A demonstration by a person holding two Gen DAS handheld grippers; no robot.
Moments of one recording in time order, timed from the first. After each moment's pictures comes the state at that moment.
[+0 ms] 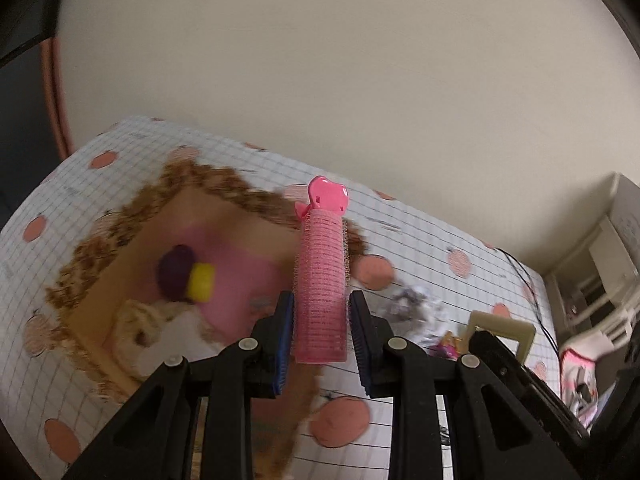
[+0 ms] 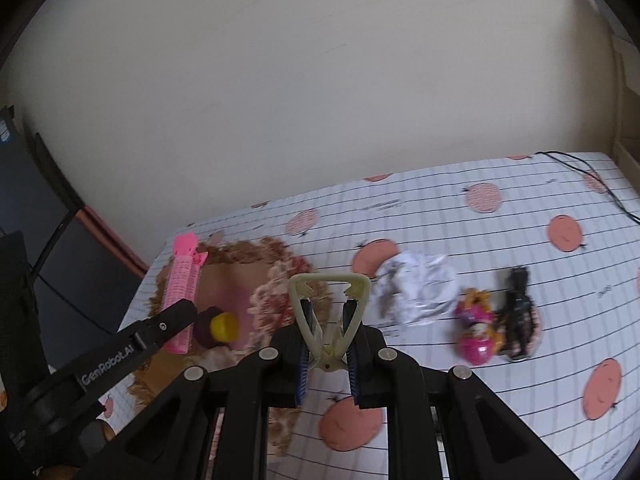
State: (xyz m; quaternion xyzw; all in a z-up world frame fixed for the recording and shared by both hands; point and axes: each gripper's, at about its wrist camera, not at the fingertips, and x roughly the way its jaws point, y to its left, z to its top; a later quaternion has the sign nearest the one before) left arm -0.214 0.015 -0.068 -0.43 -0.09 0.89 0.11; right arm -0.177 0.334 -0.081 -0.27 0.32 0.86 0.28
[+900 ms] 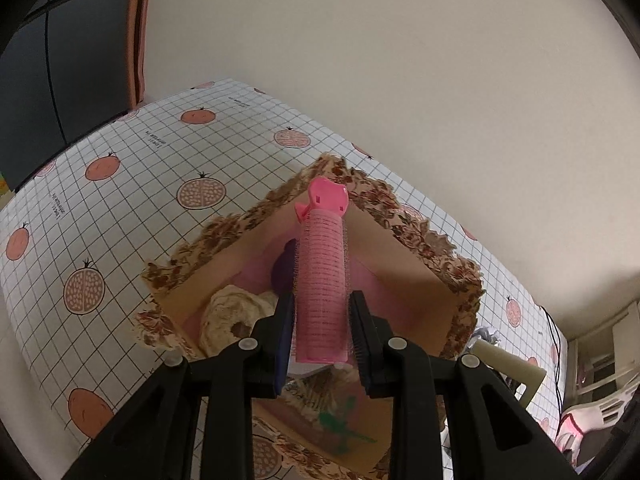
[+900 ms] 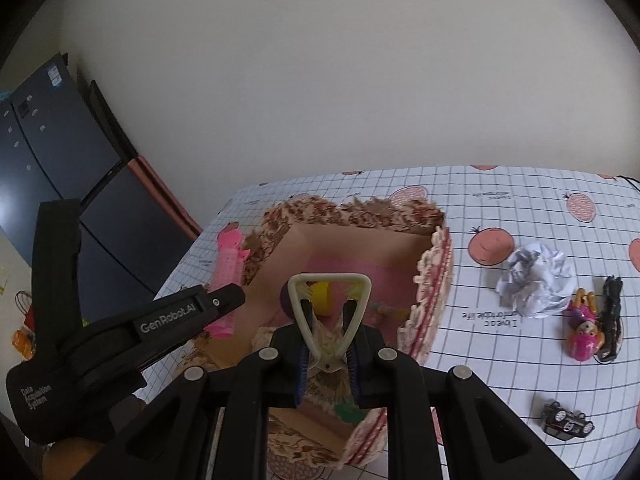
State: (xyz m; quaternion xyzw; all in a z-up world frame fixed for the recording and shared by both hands) left arm -0.223 -0.085 -0.081 -0.45 -0.17 0.88 0.00; right arm -0.256 0.261 -0.082 -0.30 0.28 0.90 0.17
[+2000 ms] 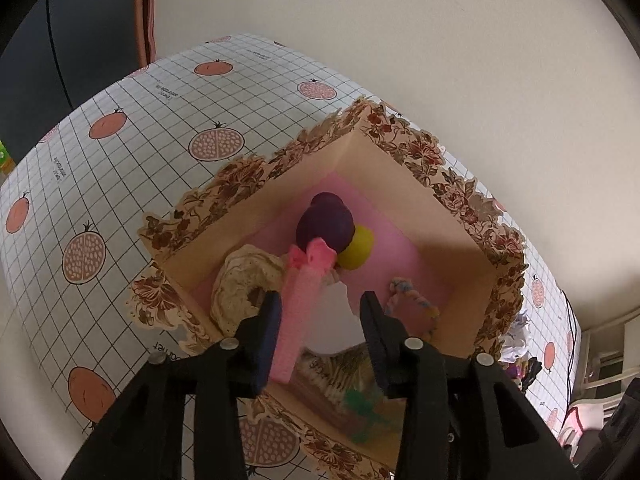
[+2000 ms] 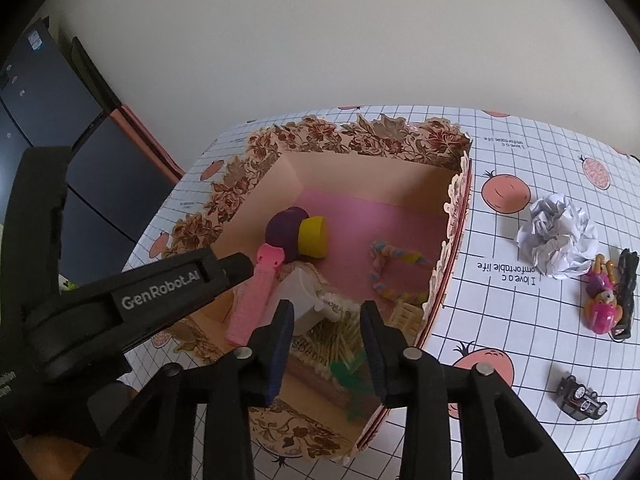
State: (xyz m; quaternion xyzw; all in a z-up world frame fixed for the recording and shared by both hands) left arm -0.233 -0.095 -0.115 -0.52 -0.17 0.84 -0.01; right arm -0.286 0.252 -0.124 -0.40 0.28 0.86 0.16
